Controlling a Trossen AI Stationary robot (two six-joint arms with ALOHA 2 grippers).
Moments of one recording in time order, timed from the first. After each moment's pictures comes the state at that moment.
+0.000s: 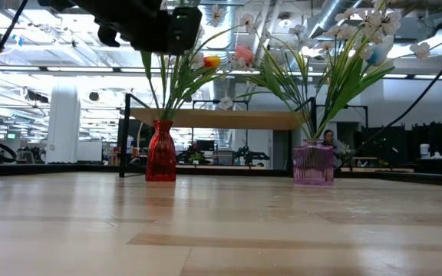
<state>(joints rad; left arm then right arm) -0.34 1.57 0.80 0.55 -1.42 -0.02 0.55 1.18 1.62 -0.49 1.38 -0.48</state>
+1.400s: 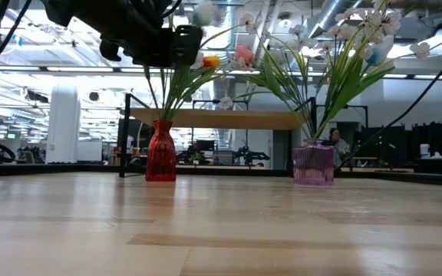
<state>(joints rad) -0.28 1.57 0.80 0.37 -1.40 -0.23 0.55 1.18 1.62 -0.49 1.38 -0.52</state>
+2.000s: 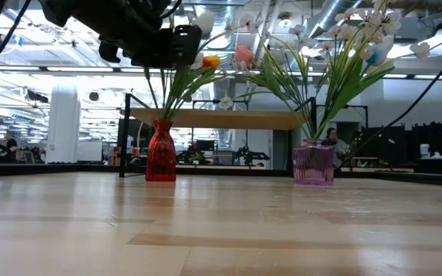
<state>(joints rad) -0.28 1.57 0.80 0.35 -1.40 -0.27 0.55 1.18 1.62 -0.49 1.38 -0.52</state>
